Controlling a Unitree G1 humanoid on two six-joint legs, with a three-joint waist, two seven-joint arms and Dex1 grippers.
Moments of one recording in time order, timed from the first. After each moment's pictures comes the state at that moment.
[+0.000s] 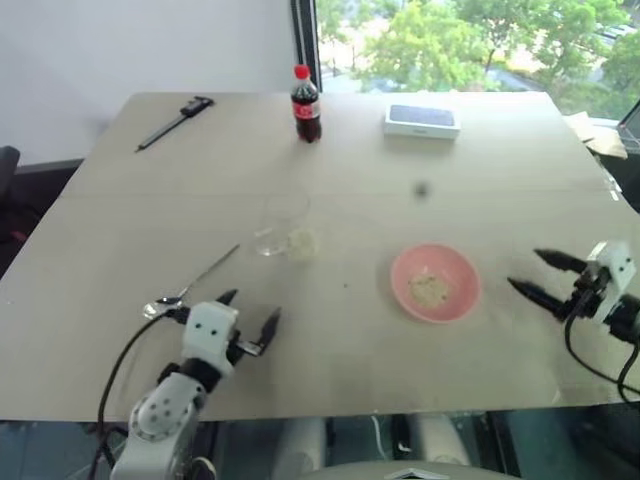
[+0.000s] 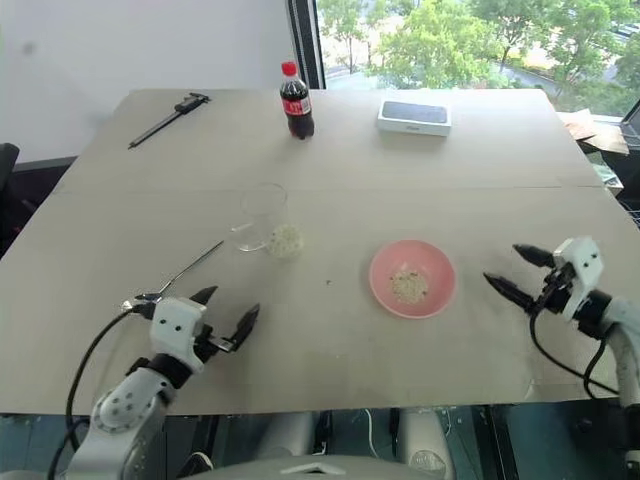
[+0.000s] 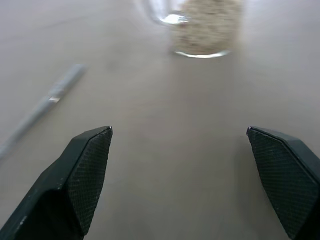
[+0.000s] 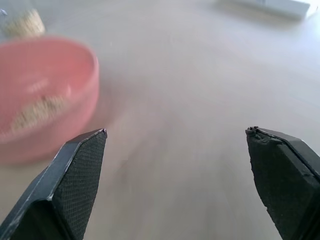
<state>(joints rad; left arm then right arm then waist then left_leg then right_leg) 0.33 0.41 0.19 -0.43 -0.18 0.19 -0.36 -0.06 -0.78 -0.34 0.04 0.58 0.21 1.04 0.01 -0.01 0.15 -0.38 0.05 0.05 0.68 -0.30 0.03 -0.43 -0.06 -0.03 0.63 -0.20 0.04</state>
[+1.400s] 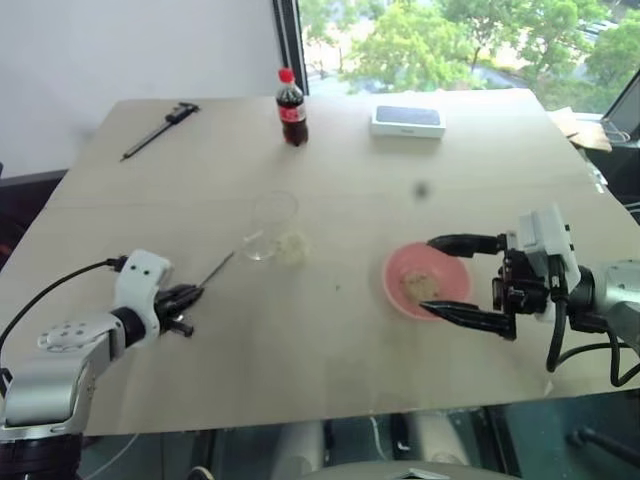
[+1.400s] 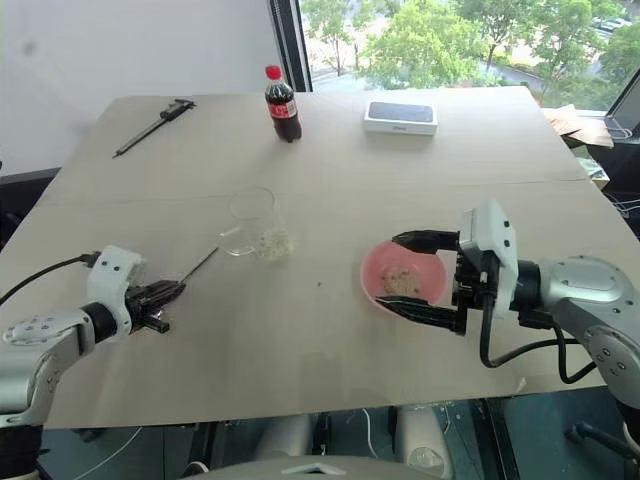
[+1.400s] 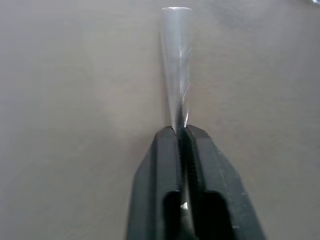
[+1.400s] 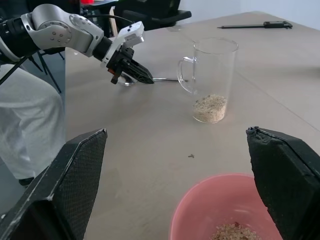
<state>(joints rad) 0.10 0.78 0.35 -0.21 -0.36 0.76 -0.62 -0.19 -0.85 -0.14 -0.65 0.92 0.67 0.87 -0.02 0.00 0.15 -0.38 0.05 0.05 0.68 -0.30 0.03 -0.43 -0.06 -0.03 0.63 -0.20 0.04</state>
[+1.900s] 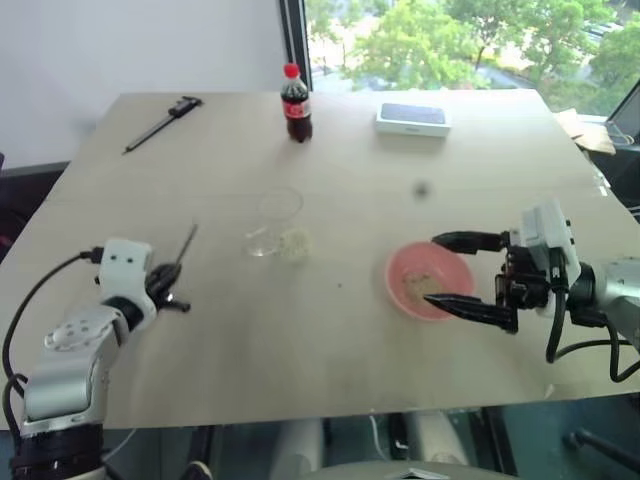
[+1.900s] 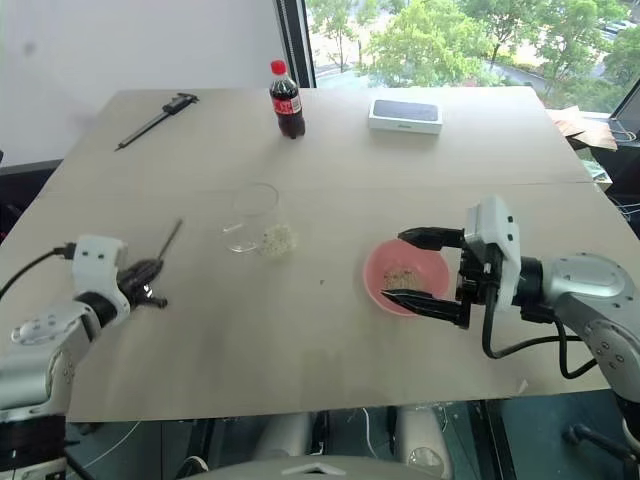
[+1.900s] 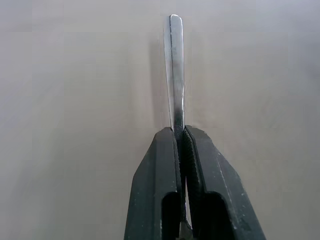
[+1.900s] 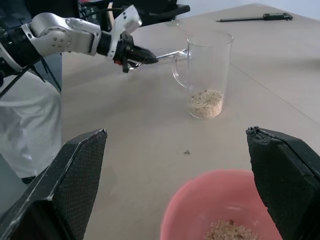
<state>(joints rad) -0.06 0.66 0.43 -0.15 -0.31 0.58 -0.41 -0.23 -0.85 -0.13 -0.58 0.90 0.66 0.90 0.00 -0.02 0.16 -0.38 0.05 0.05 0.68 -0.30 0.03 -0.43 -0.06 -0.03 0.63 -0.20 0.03</state>
